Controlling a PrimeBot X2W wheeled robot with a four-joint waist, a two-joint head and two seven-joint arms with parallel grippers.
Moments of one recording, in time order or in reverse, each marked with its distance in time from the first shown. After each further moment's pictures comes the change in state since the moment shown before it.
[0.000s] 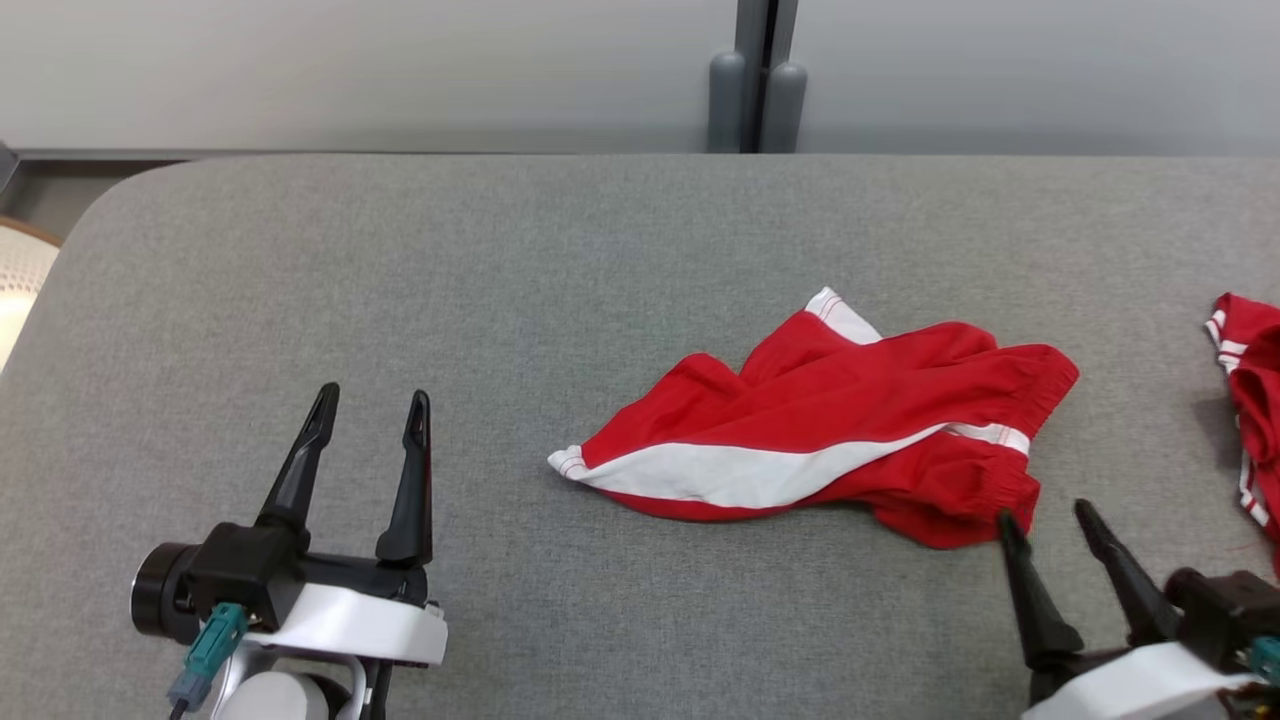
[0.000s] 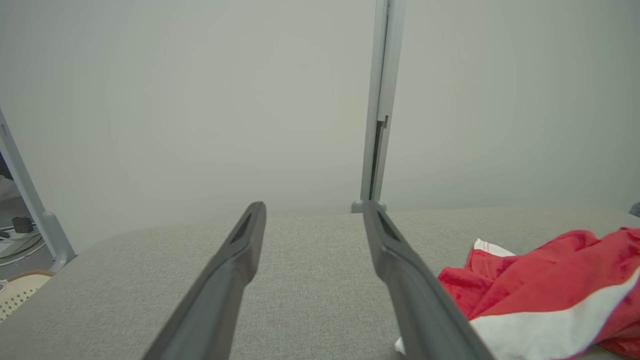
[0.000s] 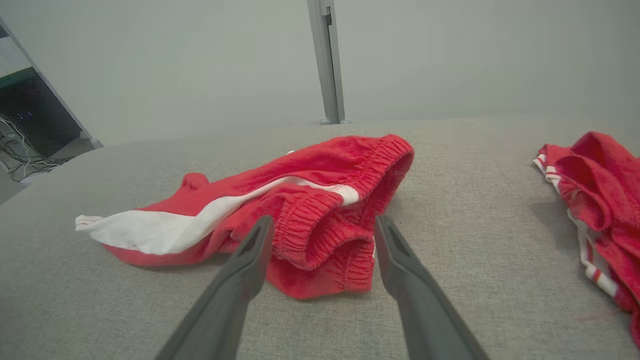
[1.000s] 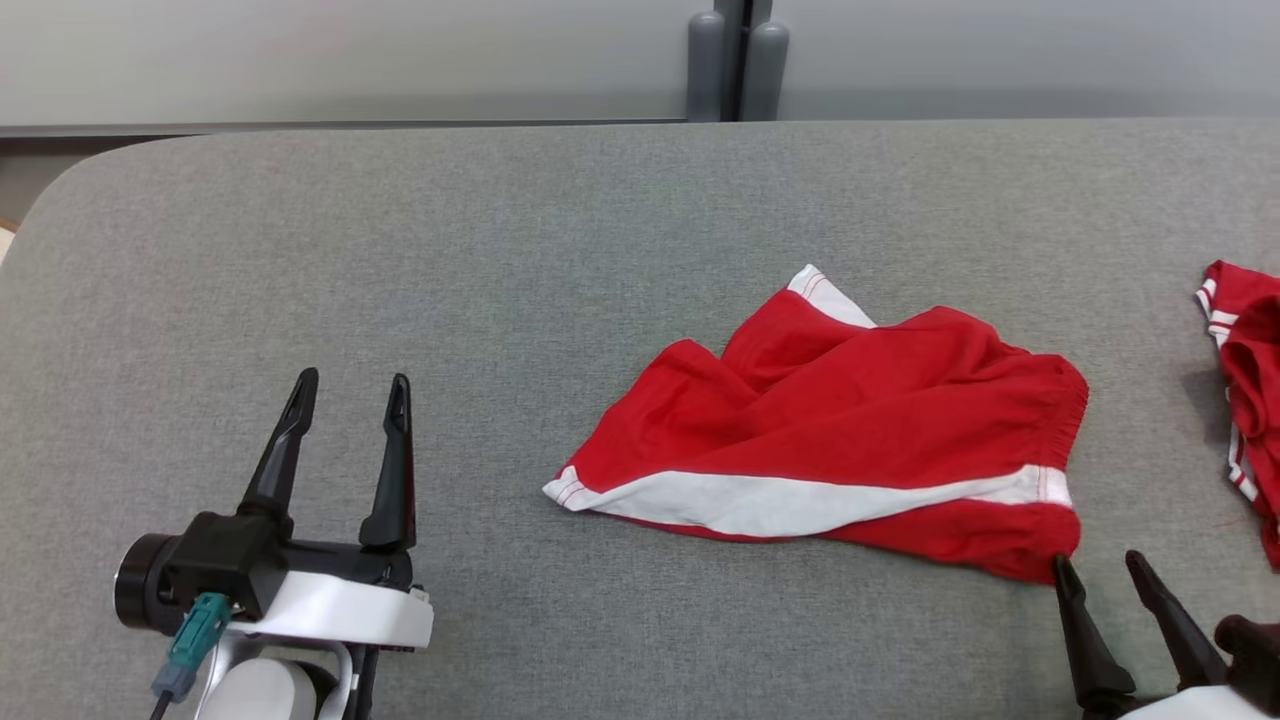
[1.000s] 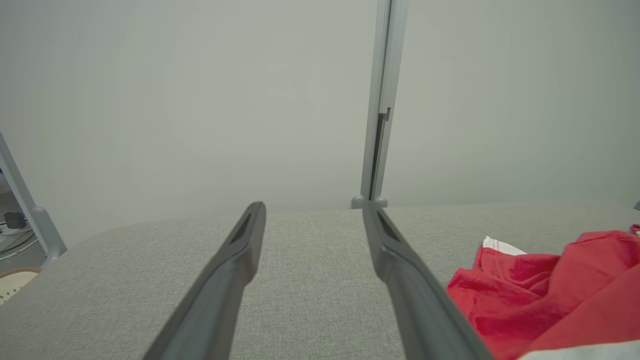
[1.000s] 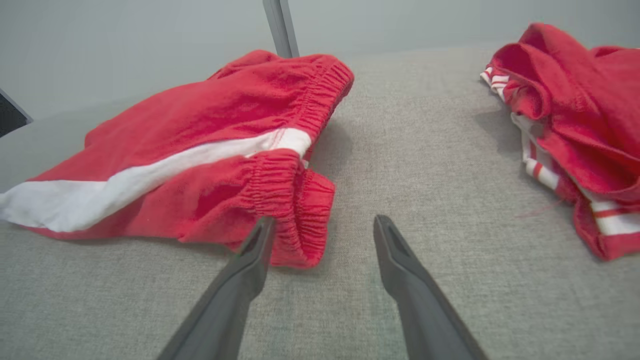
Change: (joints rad) left arm -0.035 -0.002 0.013 0.030 -0.005 0.002 -0.024; right arm 0.009 -0.051 -0.017 0.184 0.069 0.000 -0.108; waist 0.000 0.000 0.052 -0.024
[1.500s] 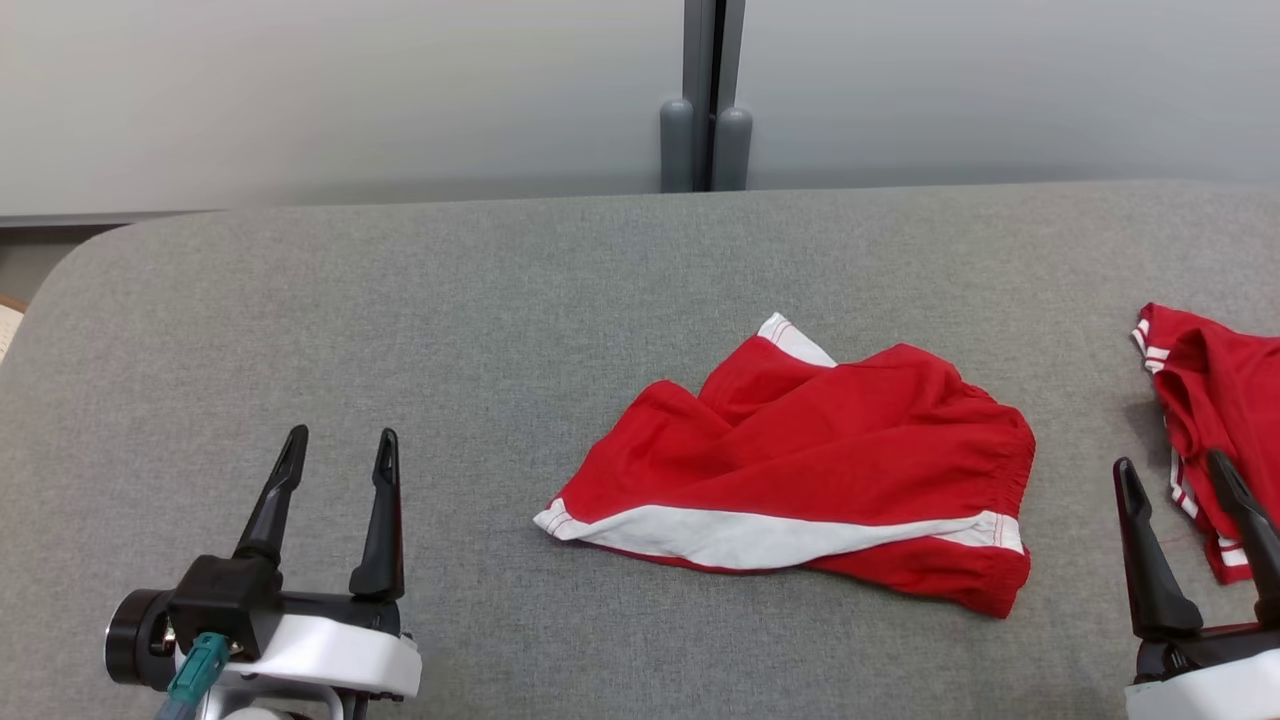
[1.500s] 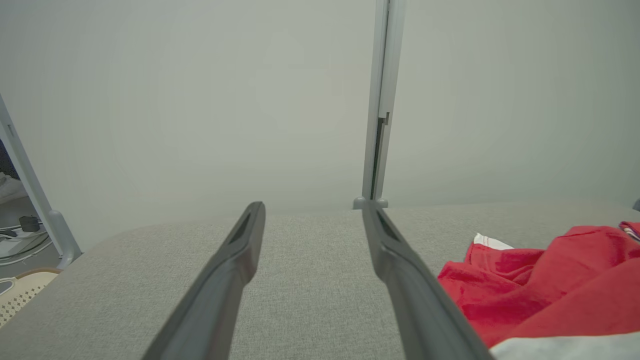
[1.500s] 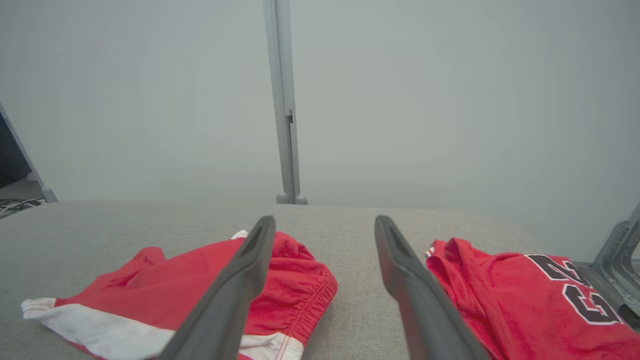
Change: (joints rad) left arm 0.082 0.025 0.005 -0.015 -0.005 0.035 0.024; right arm 0.011 -0.002 -0.088 -0.298 -0.104 0.000 0.034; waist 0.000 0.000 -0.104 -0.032
